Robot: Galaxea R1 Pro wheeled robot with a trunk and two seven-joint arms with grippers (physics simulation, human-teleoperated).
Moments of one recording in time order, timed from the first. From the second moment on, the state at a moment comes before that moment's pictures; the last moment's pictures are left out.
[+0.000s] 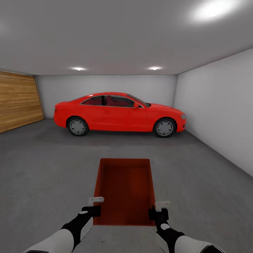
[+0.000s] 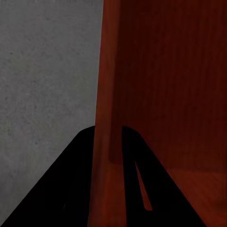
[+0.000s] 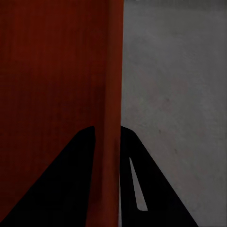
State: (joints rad) left arm -0.66 -0.09 -0.03 -0.21 0.07 0.03 0.14; right arm -0.67 0.14 0.47 -0.01 -0.35 -0.38 -0.24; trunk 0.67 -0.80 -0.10
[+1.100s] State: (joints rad) left arm -0.66 -0.09 -0.03 -0.21 0.07 0.03 0.14; right arm -0.67 0.14 0.47 -0.01 -0.35 -0.38 -0.24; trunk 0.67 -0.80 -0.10
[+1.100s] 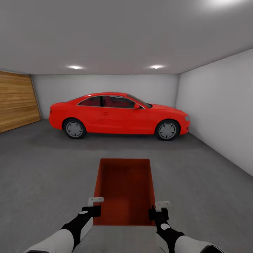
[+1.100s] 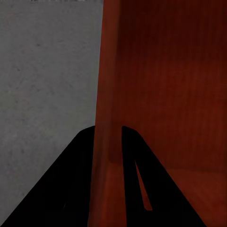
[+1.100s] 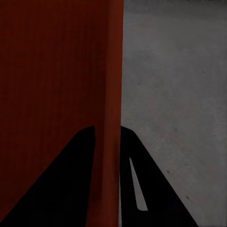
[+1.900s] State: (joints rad) left arm -0.66 -0.09 -0.03 -0.20 0.07 0.03 0.14; right arm -0.67 0.14 0.47 -0.01 -0.35 -0.38 -0.24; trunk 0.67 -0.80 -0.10
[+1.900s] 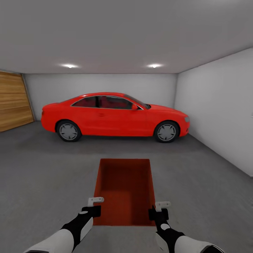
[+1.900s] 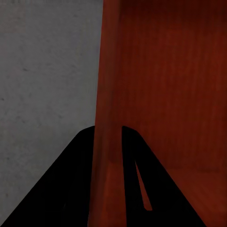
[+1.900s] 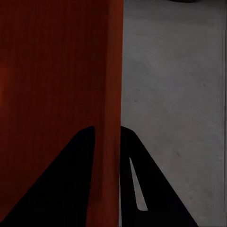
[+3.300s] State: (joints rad) left arm -0.66 -0.09 -0.03 -0.20 0.07 0.03 0.14; right arm -0.67 0.14 0.47 -0.01 -0.35 -0.38 -0.24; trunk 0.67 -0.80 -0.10
